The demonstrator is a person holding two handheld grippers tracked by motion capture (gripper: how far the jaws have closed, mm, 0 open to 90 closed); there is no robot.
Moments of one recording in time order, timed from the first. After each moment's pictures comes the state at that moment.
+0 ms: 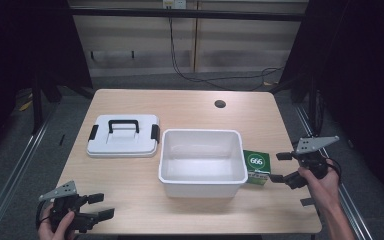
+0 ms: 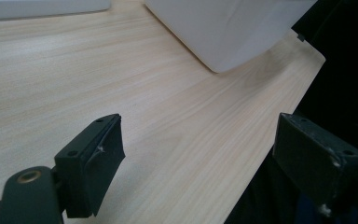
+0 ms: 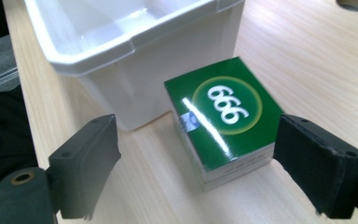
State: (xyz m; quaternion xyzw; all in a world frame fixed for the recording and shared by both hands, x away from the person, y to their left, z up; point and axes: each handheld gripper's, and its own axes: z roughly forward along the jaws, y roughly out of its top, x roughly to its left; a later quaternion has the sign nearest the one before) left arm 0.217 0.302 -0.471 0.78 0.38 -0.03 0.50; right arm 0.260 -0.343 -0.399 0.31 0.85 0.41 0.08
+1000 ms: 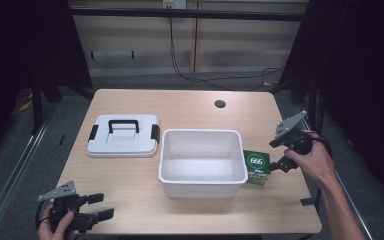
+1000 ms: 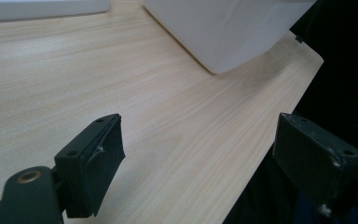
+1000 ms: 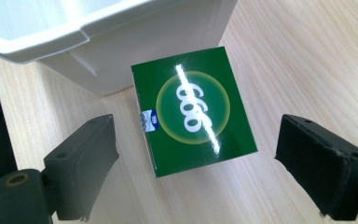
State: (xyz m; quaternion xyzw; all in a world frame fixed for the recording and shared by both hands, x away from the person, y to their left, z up) left arm 0.216 0.303 -0.471 0.78 0.38 -0.03 0.50; right arm 0.316 -0.314 -0.372 0.25 0.94 0.25 0.05
